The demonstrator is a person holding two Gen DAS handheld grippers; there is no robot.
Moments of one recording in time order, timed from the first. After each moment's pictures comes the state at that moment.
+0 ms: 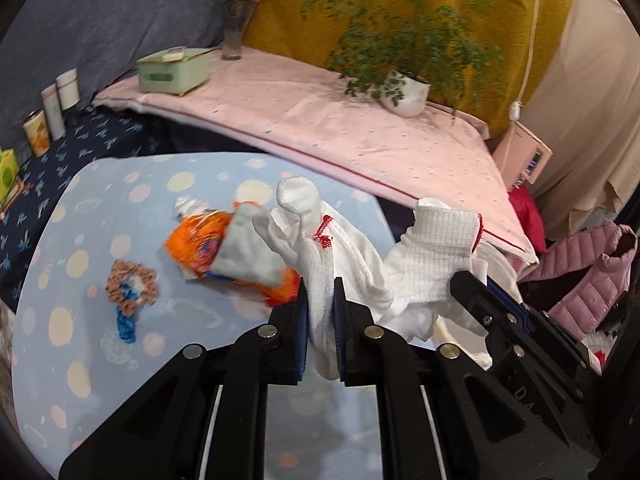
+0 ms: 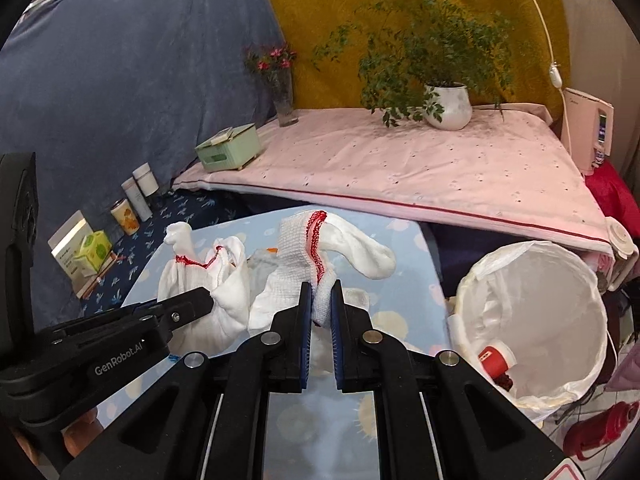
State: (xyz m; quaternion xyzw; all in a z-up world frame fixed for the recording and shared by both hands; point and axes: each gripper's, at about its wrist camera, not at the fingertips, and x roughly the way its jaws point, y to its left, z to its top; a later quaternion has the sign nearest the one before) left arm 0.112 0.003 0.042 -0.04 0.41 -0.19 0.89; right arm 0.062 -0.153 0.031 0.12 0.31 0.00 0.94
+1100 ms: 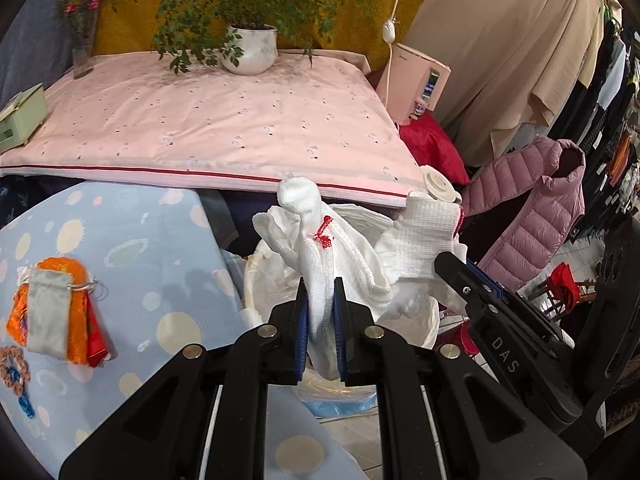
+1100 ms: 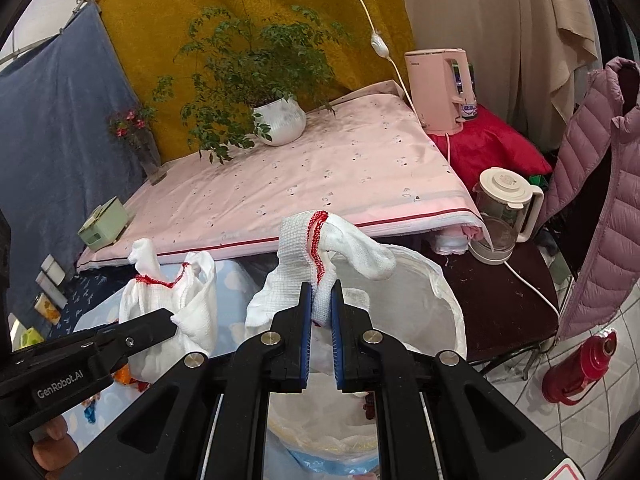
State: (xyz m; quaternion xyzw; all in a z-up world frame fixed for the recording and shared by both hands) left arm 0.117 -0.201 0.022 0.04 0.43 -0.37 0.82; right arm 0.030 -0.352 -0.004 0.21 0.29 -0.18 0.91
